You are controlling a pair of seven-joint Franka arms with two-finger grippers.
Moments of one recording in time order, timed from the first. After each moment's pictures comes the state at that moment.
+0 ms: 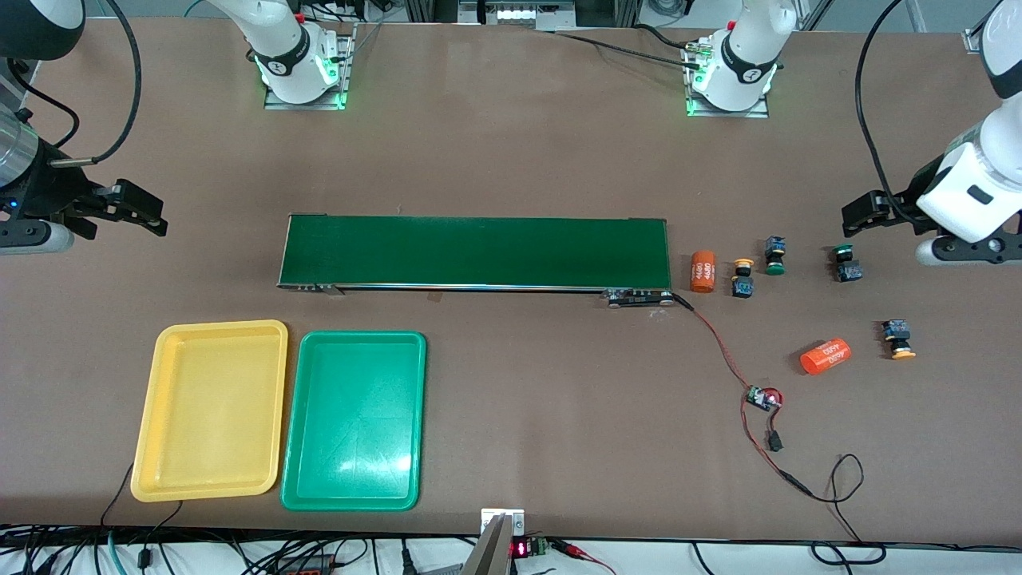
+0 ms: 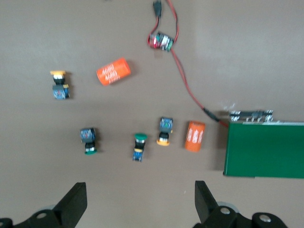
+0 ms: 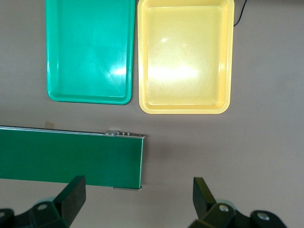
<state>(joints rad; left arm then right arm) 0.04 0.11 -0.09 -1.58 0.06 1.56 -0.09 0.15 0.12 -0.10 -1.49 0.02 1.63 0.00</state>
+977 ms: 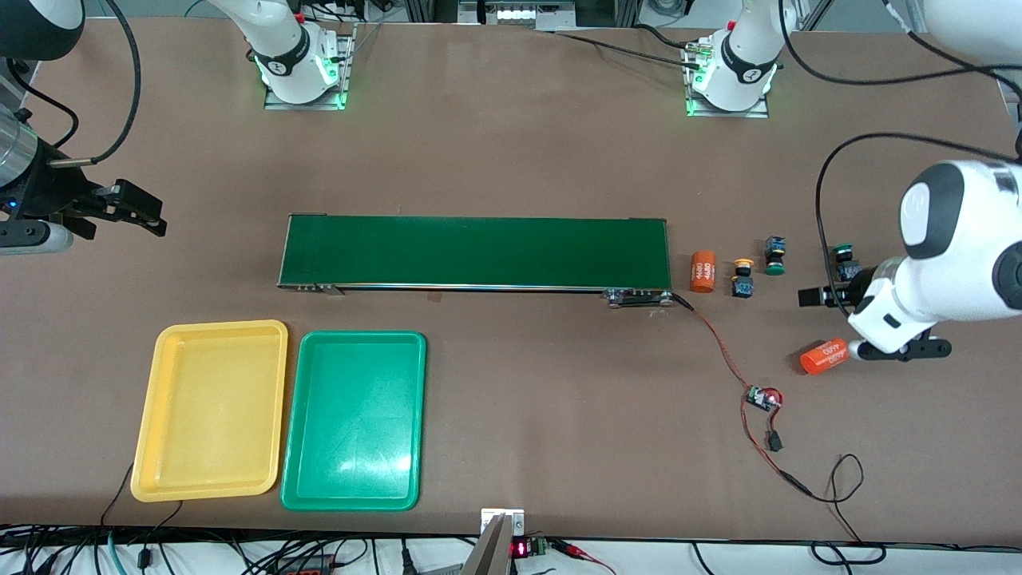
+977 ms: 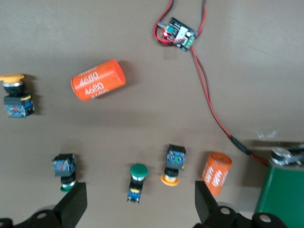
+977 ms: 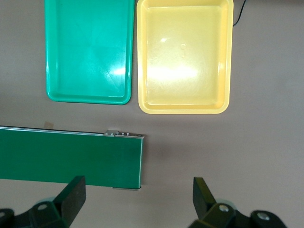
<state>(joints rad) 0.08 0.47 -0.07 -1.52 0.06 1.75 -0.08 0.14 0.12 -0.10 -1.49 0.02 1.63 0.00</state>
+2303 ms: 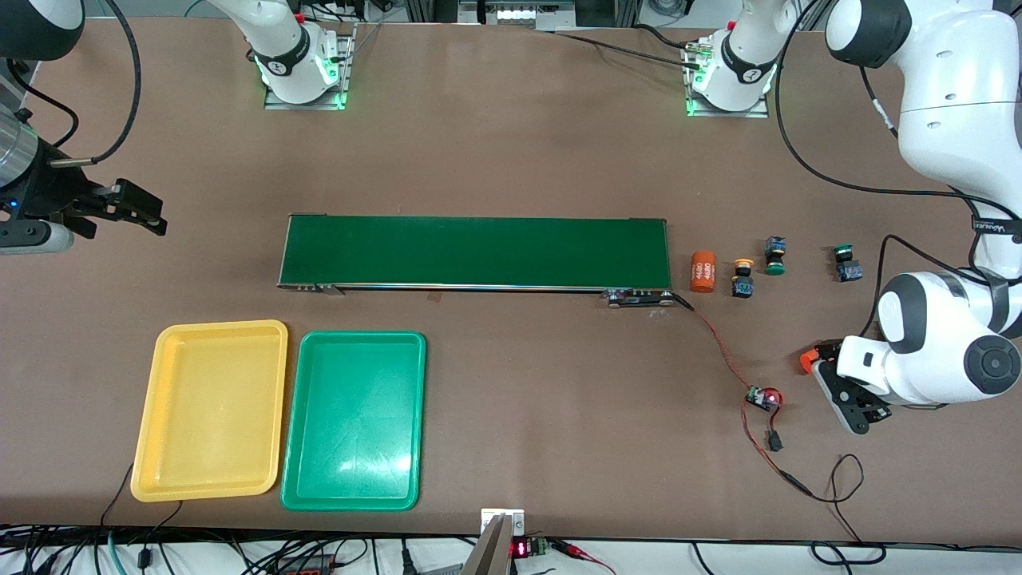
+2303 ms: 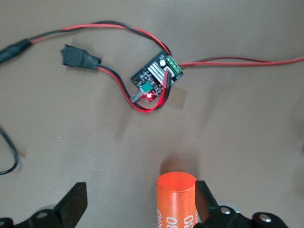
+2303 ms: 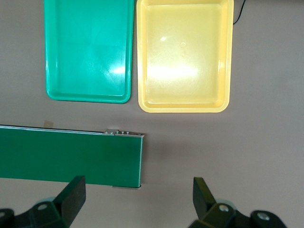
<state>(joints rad) 0.15 0.86 -0.07 -1.26 0.06 2.04 1.23 0.14 0.12 -0.10 -1.49 0.01 1.63 0.00</state>
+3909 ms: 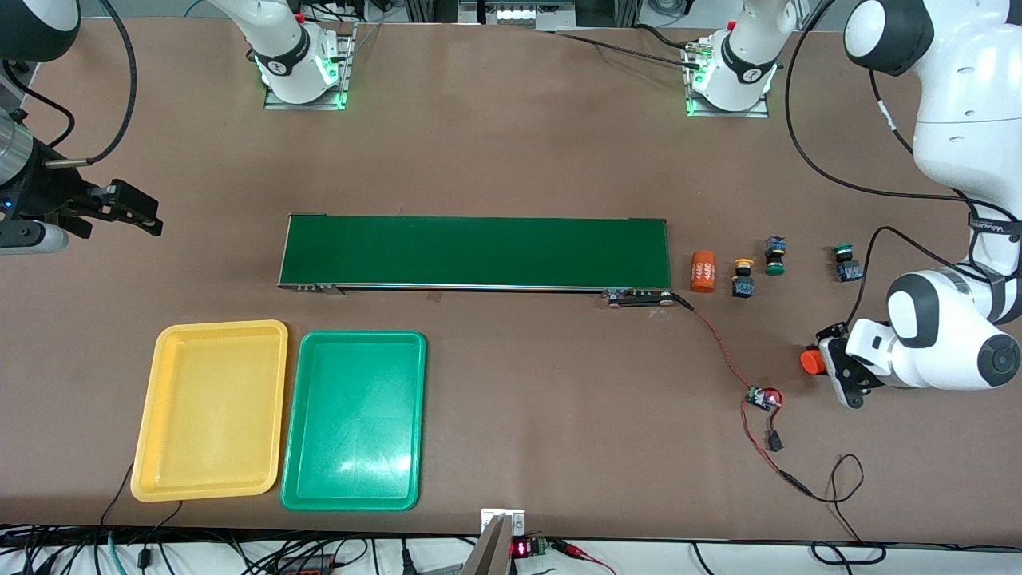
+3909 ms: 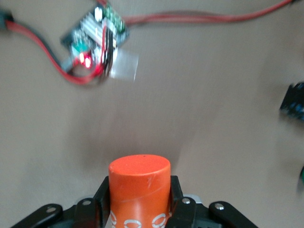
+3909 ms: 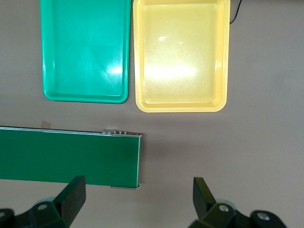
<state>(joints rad) 0.26 0.86 -0.12 -1.36 -0.04 2.02 1.44 0.14 0.12 -0.10 -1.49 0.01 1.63 0.00</state>
